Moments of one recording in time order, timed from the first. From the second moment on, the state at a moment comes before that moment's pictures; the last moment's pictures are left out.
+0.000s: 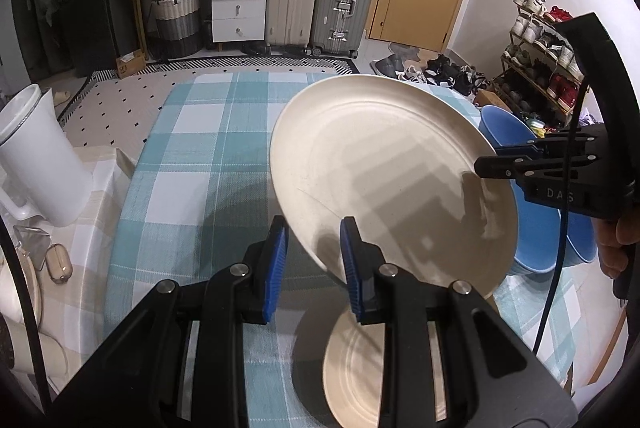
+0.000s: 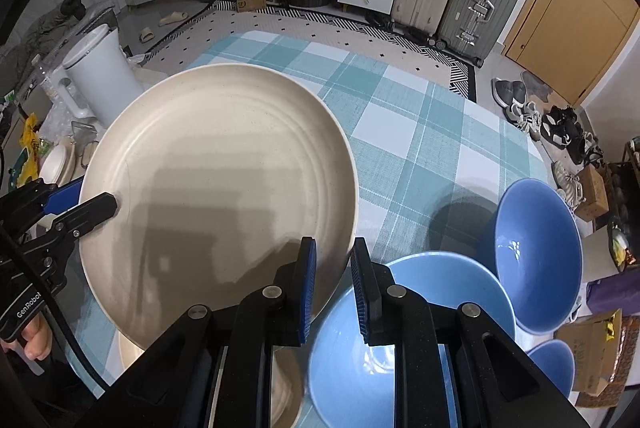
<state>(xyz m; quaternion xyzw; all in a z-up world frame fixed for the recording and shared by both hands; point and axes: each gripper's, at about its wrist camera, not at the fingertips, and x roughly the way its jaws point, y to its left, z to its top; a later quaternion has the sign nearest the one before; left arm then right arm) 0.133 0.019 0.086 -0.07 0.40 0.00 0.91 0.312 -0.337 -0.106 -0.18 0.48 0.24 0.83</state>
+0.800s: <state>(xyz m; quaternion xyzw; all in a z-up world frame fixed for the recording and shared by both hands) 0.044 -0.004 0.106 -0.07 0.38 -0.02 0.92 0.235 -0.364 -0.101 -0.17 0.46 0.24 0.84</state>
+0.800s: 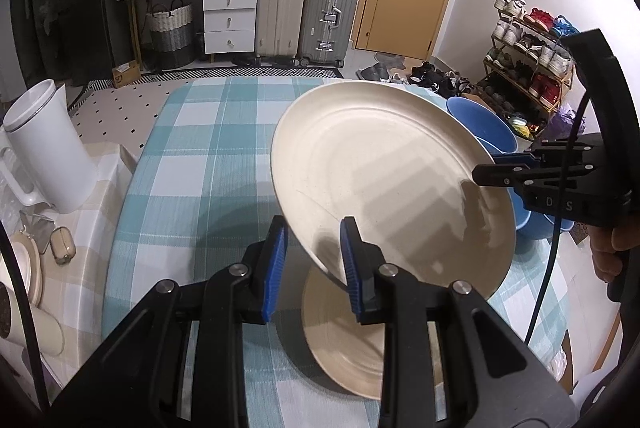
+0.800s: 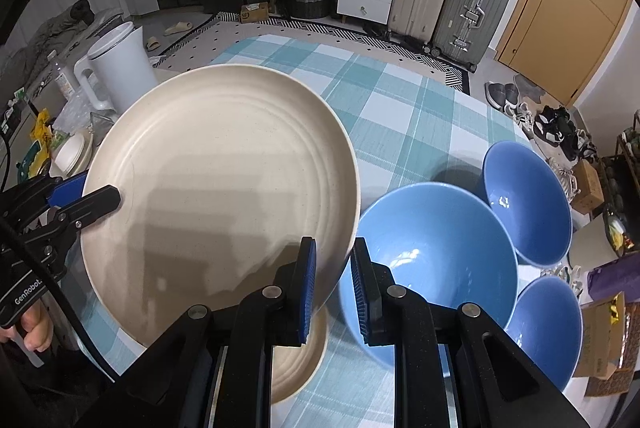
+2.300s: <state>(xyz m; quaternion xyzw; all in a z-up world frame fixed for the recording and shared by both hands) -0.006 -0.024 0.043 -0.04 0.40 -0.02 0.92 0.164 -0.390 -0.169 -0.14 0.48 0.24 0.83</state>
